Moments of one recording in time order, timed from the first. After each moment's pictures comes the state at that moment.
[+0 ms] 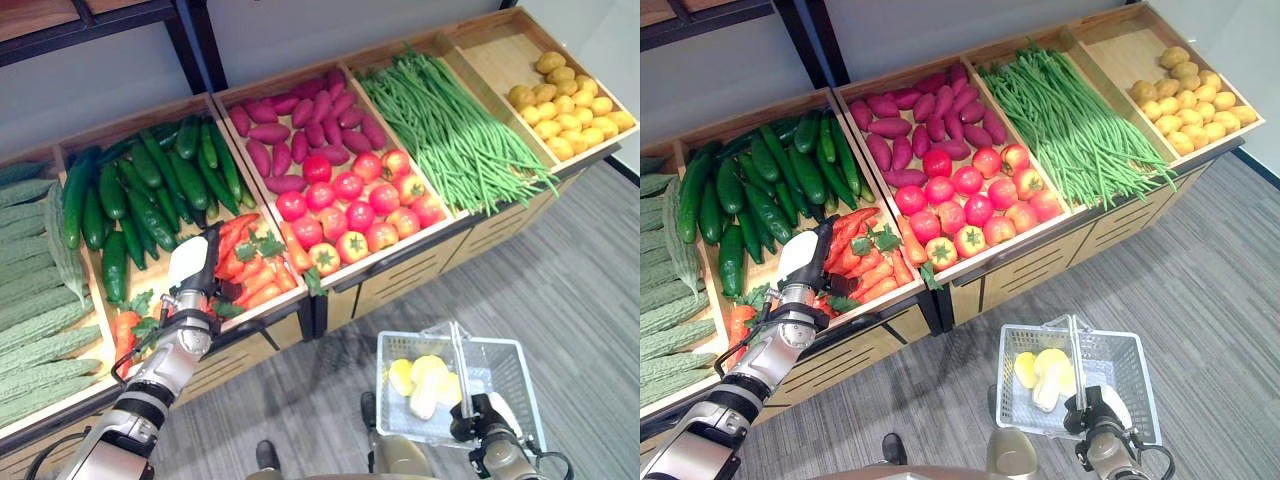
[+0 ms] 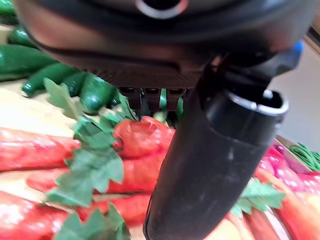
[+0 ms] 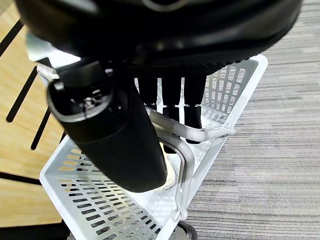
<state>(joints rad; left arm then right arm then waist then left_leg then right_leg) -0.31 0.55 -0.30 0.53 0.36 0.02 0.44 -0.05 -0.35 0.20 1.16 -0.19 -0.08 -0.29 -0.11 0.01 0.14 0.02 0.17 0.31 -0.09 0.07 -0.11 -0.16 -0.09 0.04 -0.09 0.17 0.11</state>
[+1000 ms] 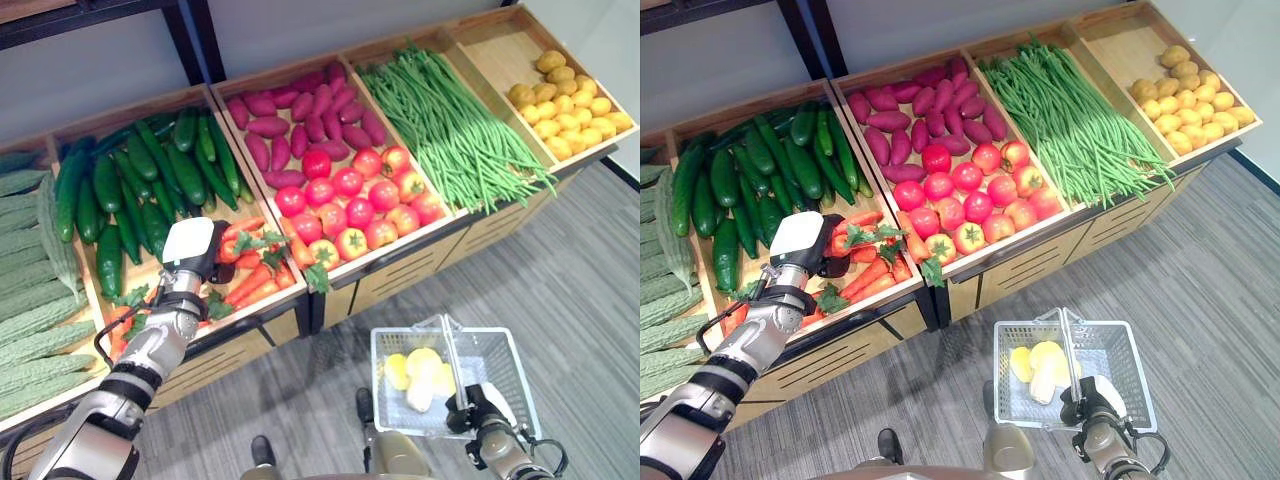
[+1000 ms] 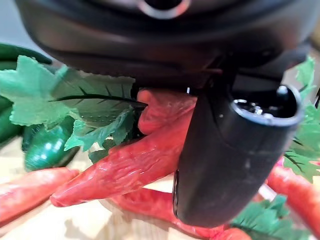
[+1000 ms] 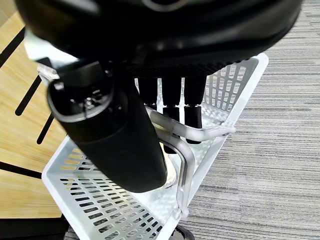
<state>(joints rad) -0.30 0.65 -0.31 0.38 0.54 0.01 0.38 -0.07 -0.36 0.22 1.18 -0.19 -0.08 -0.28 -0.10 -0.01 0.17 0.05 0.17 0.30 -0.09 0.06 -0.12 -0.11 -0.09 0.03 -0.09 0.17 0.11</state>
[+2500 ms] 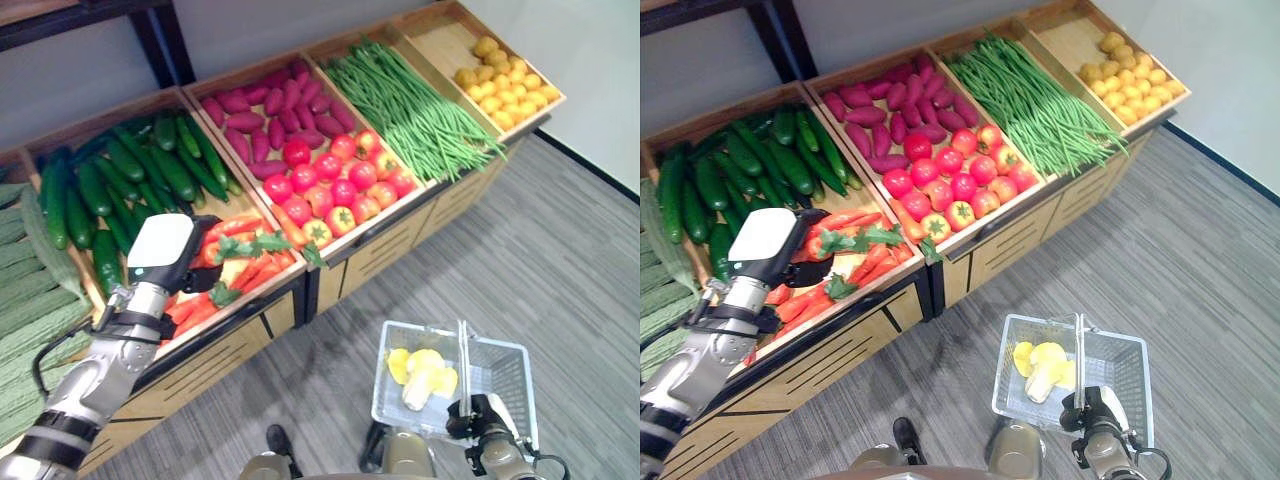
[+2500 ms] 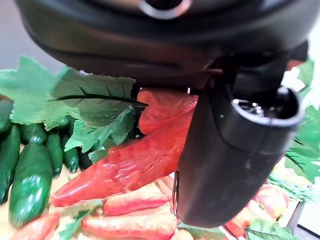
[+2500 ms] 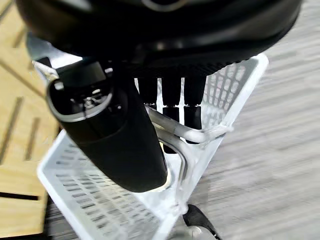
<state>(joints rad) -0.04 0.87 -0.11 0.07 0.51 -0.11 0.34 -0.02 -0.33 0.10 1.19 -0.20 -0.08 -0.26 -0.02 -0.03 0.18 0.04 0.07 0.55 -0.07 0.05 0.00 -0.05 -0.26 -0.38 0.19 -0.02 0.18</state>
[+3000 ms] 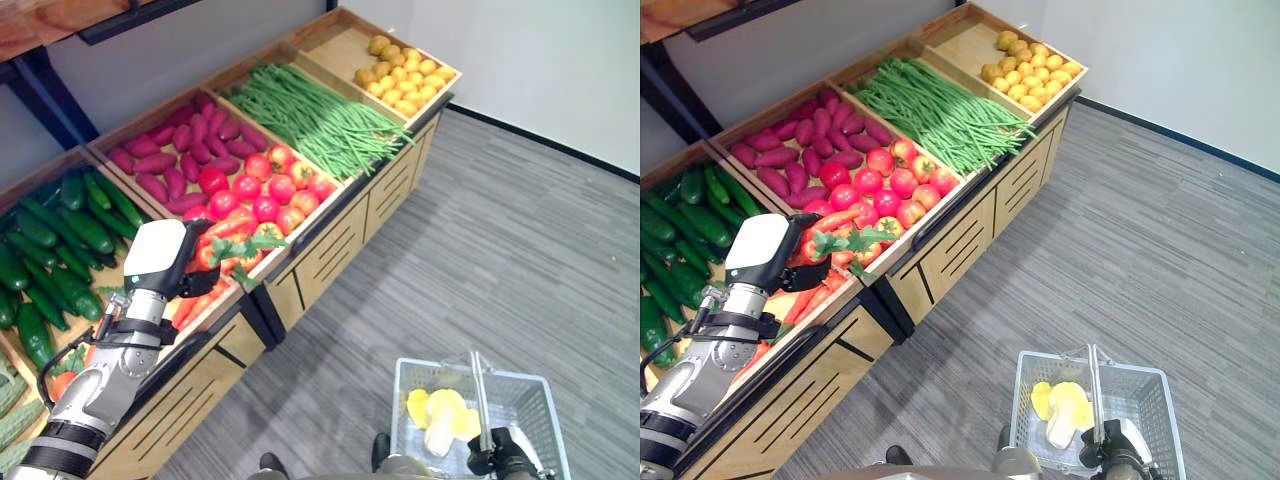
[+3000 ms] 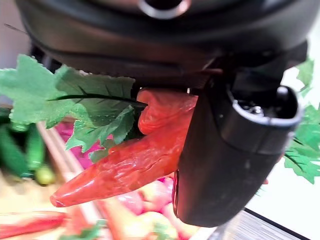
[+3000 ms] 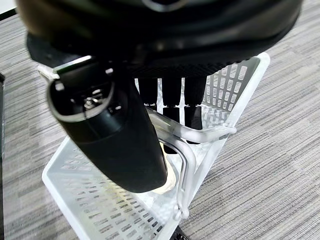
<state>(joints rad) -0.03 0.76 -0.14 0.09 0.51 -0.12 0.34 0.05 -0.38 0.10 1.18 -0.20 -0.07 -0.27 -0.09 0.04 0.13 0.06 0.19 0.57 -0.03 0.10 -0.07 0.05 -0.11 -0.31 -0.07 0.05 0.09</state>
